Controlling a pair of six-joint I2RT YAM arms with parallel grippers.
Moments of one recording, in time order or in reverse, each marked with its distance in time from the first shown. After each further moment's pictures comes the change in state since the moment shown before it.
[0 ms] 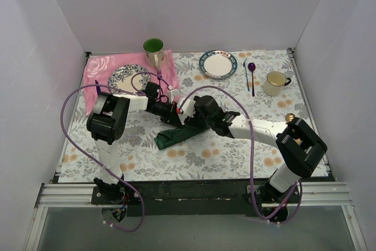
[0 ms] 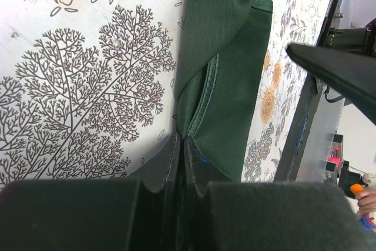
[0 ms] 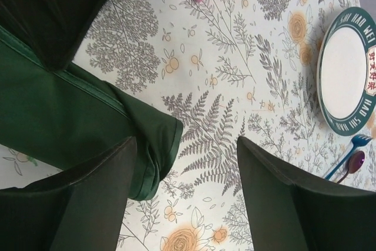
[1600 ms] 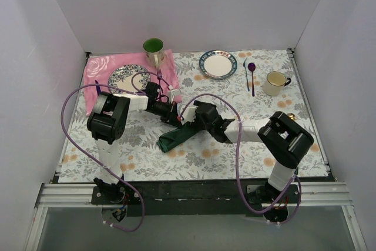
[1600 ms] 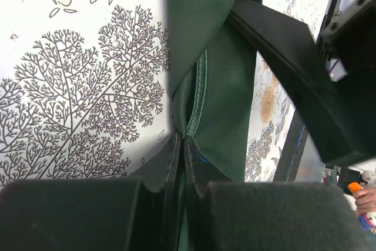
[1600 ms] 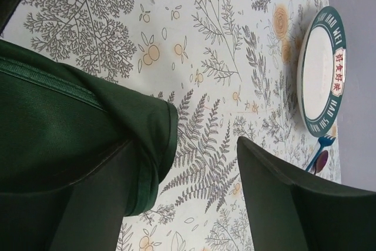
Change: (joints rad) left arm 0.001 0.007 0.013 -0.023 0.003 0.016; right arm -0.014 0.146 -0.159 0.395 0.111 -0.203
